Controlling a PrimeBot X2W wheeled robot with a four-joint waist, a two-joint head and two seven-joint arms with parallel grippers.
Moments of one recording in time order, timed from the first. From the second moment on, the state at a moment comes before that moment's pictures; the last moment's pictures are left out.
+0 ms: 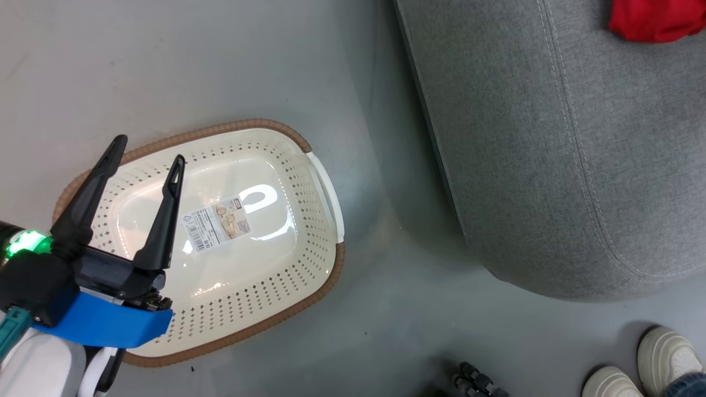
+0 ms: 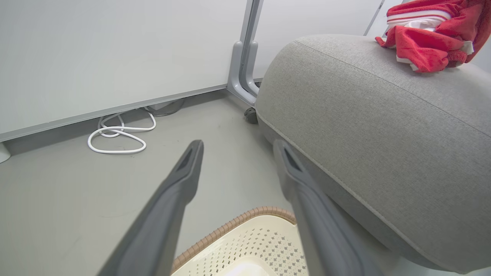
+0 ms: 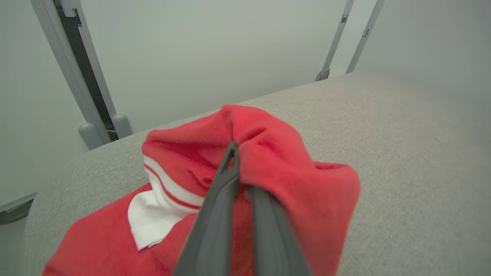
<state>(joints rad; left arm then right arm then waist) -0.21 0.53 -0.25 -0.18 -0.36 -0.10 -0.17 -1.10 -0.28 -0.54 0.67 0.10 0.13 0.01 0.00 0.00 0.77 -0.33</state>
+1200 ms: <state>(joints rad) -0.05 0.22 -0.19 0.17 -0.40 -0.12 -0.26 -0.54 -0.15 -0.18 0.61 0.11 0.13 -0.17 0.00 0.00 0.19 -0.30</state>
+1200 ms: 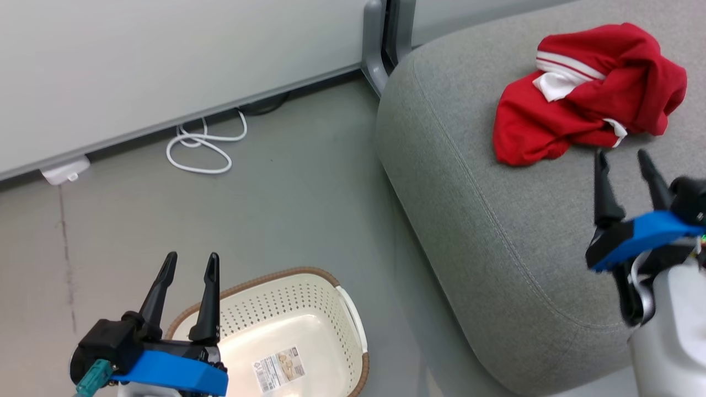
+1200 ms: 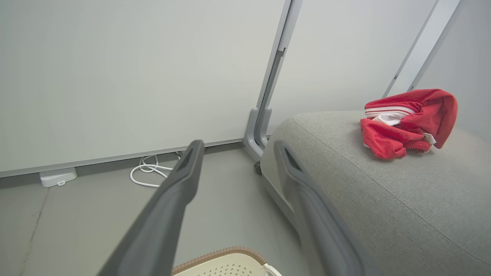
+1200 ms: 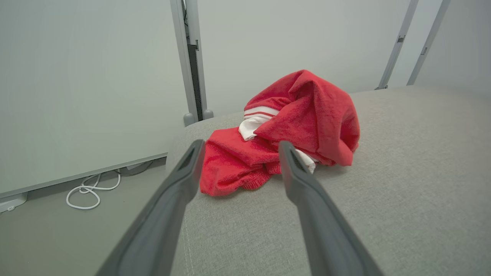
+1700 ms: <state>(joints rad) 0.02 0.16 -0.12 0.20 -0.37 -0.13 -0.26 -0.19 -0.08 -0.11 0.25 0.07 0.13 -0.13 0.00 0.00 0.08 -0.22</state>
